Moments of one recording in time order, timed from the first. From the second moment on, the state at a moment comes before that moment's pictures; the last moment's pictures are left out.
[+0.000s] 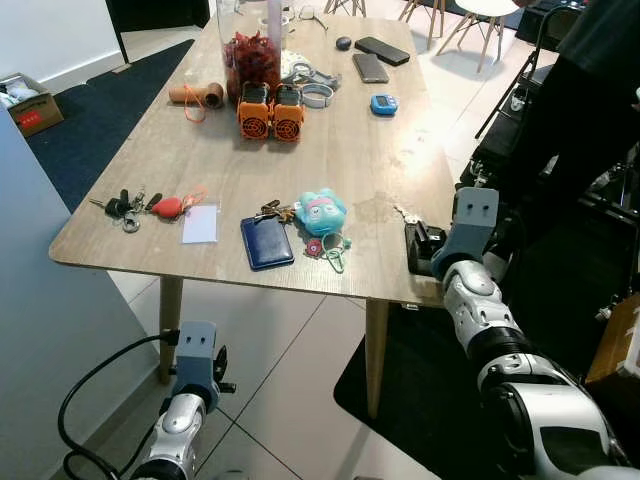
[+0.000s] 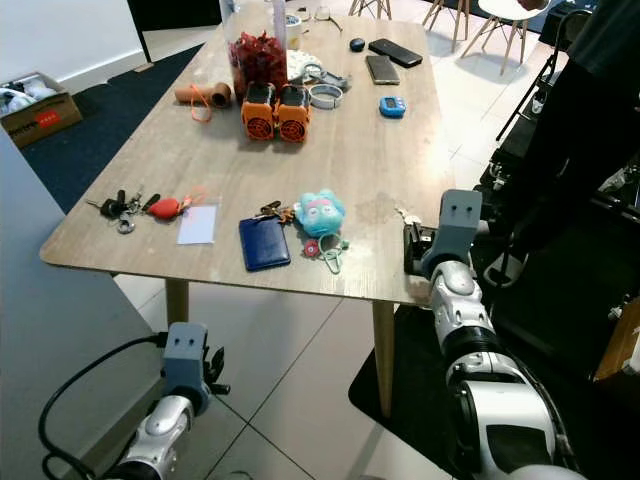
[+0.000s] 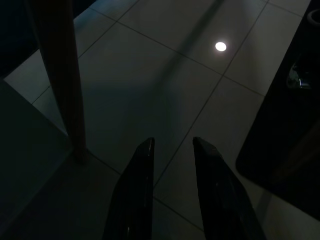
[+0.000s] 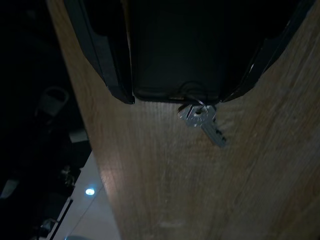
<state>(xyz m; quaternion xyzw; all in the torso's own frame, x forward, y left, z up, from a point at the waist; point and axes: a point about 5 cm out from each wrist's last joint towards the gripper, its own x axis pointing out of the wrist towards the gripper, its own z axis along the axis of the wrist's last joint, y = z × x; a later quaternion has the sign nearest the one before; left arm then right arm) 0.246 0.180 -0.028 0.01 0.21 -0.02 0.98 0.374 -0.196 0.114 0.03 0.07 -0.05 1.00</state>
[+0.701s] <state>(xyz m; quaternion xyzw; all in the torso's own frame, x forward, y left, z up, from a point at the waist) 0.247 0.181 -0.024 -0.01 0.20 -0.02 0.98 0.377 -0.187 0.117 0.04 0.06 -0.03 1.00</state>
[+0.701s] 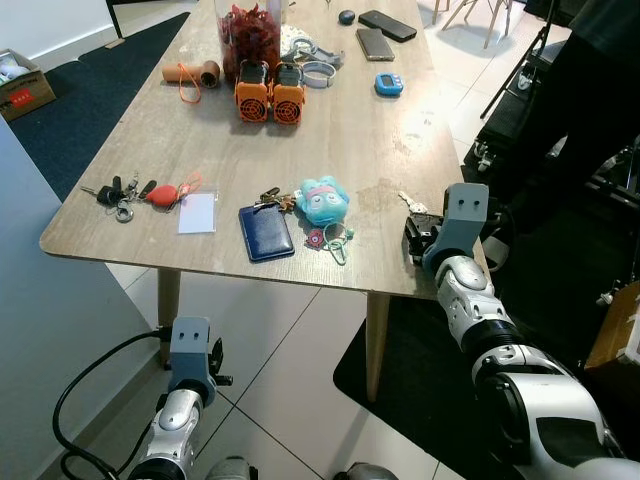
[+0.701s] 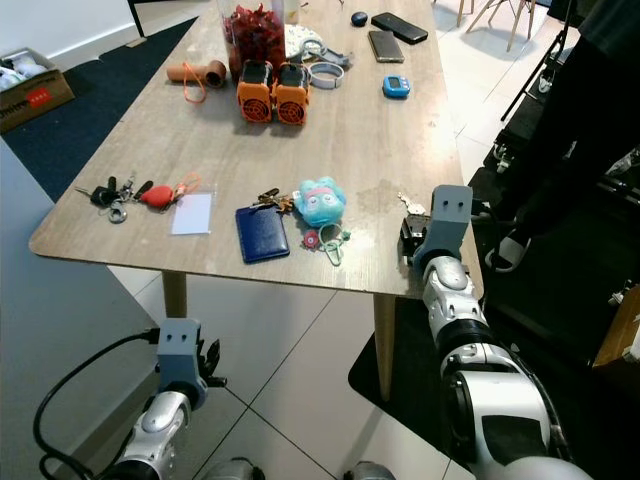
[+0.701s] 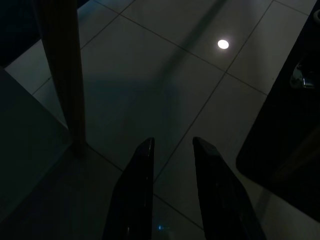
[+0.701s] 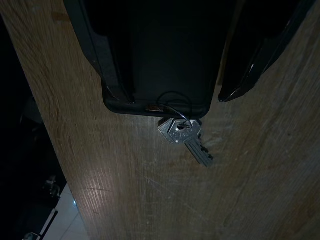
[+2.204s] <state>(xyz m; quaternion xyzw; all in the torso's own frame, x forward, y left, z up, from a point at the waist) 0.248 0.179 -0.025 -0.01 0.21 -0.02 0.98 0.381 -0.190 0.124 0.04 0.06 -0.07 1.00</state>
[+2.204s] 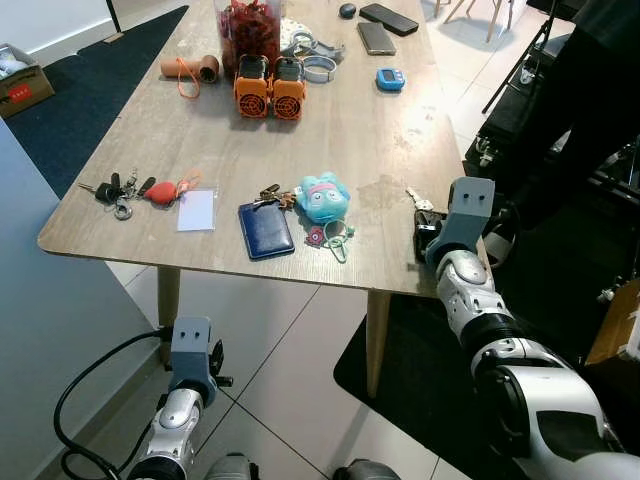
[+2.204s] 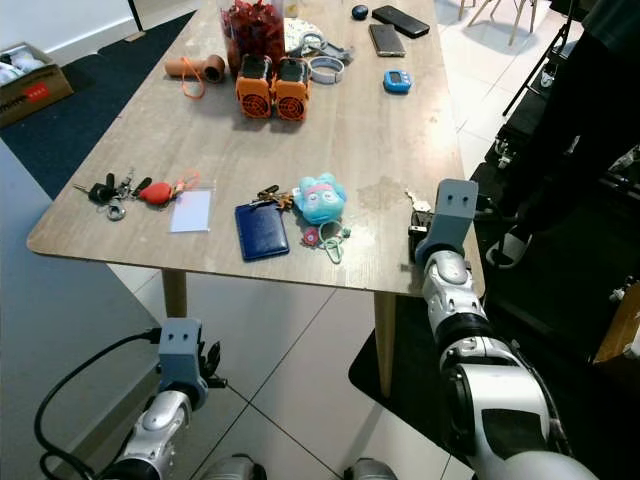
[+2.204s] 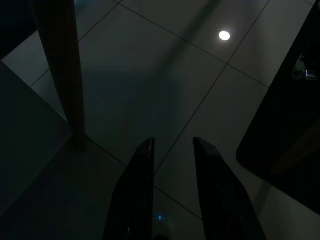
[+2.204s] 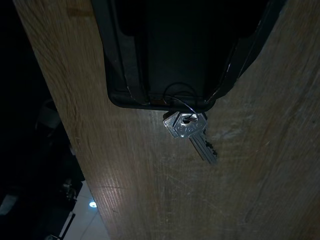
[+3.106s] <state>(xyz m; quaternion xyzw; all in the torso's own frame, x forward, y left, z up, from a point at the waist) 0.248 0.178 -0.025 -0.01 0.21 -0.02 0.98 0.384 -0.190 0.128 0.05 0.06 -0.08 0.99</state>
